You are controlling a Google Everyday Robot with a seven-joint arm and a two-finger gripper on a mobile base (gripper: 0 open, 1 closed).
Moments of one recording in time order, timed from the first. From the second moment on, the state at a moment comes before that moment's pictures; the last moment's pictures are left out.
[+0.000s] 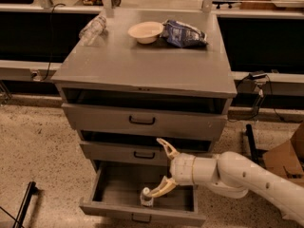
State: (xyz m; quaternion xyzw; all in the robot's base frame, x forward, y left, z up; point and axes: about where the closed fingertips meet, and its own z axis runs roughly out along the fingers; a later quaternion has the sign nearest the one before) arm 0.478 -0.013 0.603 -0.57 0.58 0.25 0.53
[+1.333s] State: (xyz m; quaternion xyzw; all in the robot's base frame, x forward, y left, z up) arm 0.479 0.011 0.456 -0.55 0.59 0.31 0.50
